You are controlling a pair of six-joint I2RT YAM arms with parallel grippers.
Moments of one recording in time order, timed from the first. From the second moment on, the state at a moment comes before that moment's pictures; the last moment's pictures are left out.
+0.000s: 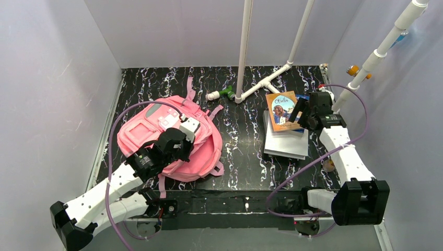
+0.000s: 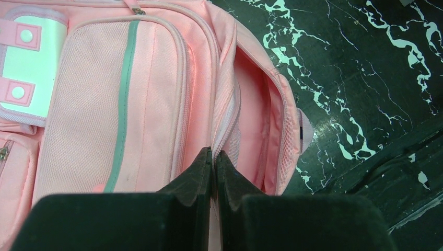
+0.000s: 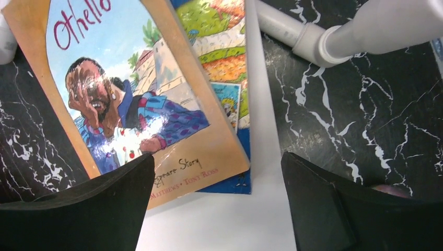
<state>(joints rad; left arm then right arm) -0.81 0.81 0.76 -0.61 -0.21 -0.13 0.10 1.18 0.96 -0.62 0.20 0.44</state>
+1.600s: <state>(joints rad) -0.81 0.82 0.76 -0.60 -0.18 -0.13 -0.04 1.32 0.92 -0.31 -0.08 0.30</state>
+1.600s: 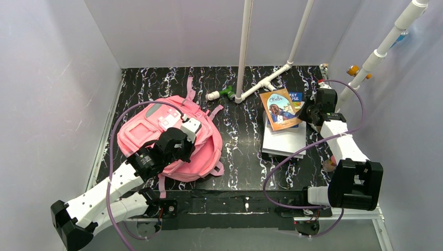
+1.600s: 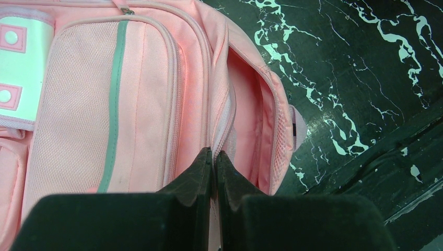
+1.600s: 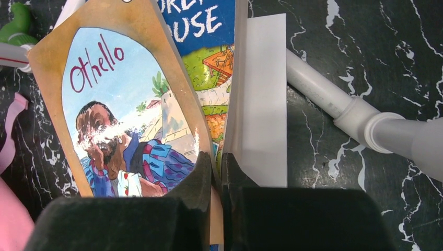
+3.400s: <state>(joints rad) -0.86 1.56 0.91 0.10 0.04 -0.67 0.01 1.25 0.90 -0.40 -0.16 0.34</state>
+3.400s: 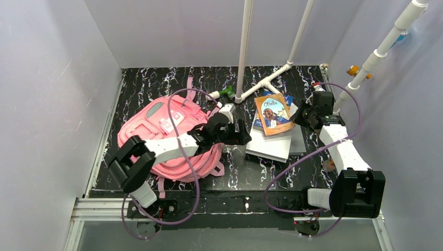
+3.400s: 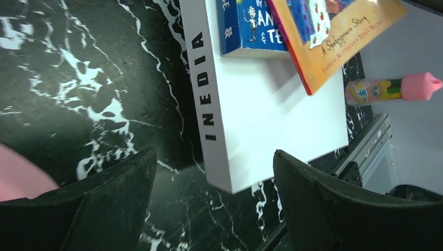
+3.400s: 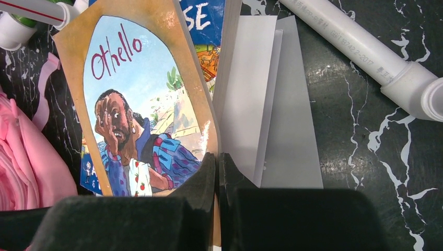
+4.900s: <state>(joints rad) -0.92 1.43 0.93 0.12 0.14 -0.75 -0.03 1.55 1.12 -0.41 -0.36 0.20</state>
